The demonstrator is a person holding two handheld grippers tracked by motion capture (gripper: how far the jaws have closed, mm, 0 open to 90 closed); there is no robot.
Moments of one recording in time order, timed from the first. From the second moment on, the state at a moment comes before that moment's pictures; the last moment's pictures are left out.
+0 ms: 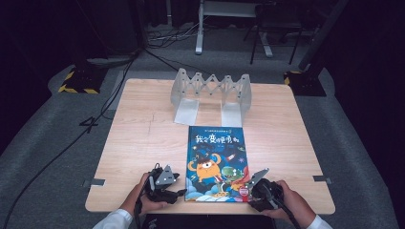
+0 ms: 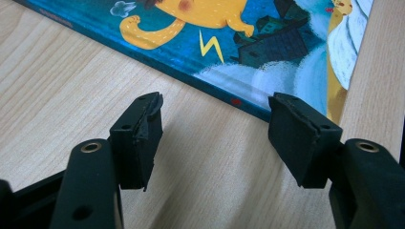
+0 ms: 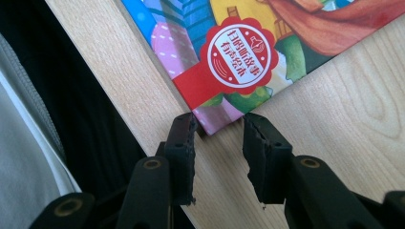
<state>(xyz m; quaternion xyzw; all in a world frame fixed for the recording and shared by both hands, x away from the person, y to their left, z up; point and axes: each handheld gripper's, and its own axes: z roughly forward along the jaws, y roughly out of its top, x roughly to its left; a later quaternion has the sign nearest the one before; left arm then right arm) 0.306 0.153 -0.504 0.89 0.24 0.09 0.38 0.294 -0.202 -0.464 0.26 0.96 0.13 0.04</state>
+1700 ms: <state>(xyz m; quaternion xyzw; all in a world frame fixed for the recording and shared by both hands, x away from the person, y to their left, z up) 0.307 0.154 -0.504 0.89 0.24 0.09 0.38 0.405 -0.215 -0.472 0.26 0.84 0.47 -0.08</state>
